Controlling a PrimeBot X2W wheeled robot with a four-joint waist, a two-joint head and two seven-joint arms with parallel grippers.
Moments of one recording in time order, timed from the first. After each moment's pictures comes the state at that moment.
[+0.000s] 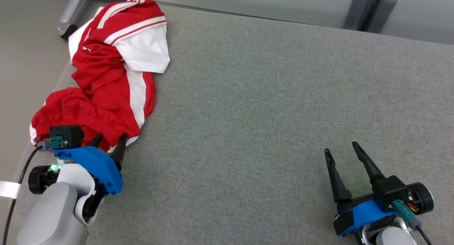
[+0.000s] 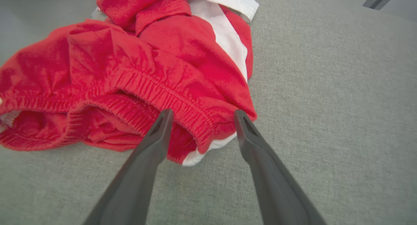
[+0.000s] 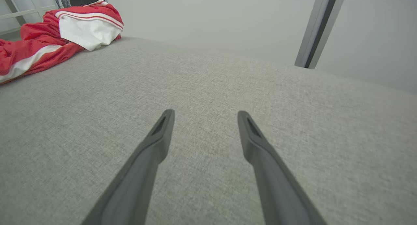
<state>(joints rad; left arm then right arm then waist) -0.47 0.34 -0.32 0.64 -0.60 -0.13 0.15 -0.13 -0.05 0.03 0.26 -0.07 0.13 -0.26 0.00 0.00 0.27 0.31</state>
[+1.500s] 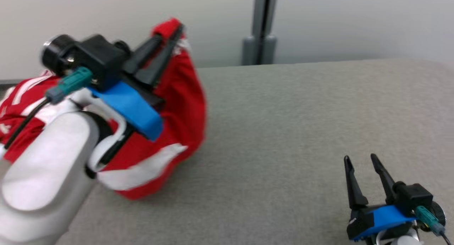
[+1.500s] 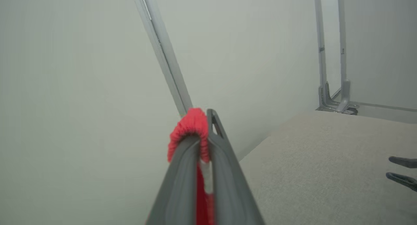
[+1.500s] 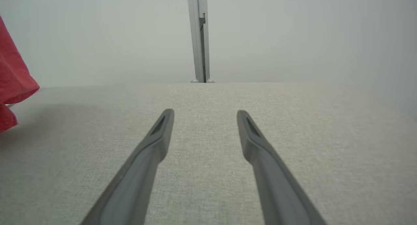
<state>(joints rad) -0.77 0.53 -0.66 0.04 -0.59 -0.13 0.08 -0.10 -0.05 -0.04 0.31 0.08 0.13 -0.26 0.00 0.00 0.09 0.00</state>
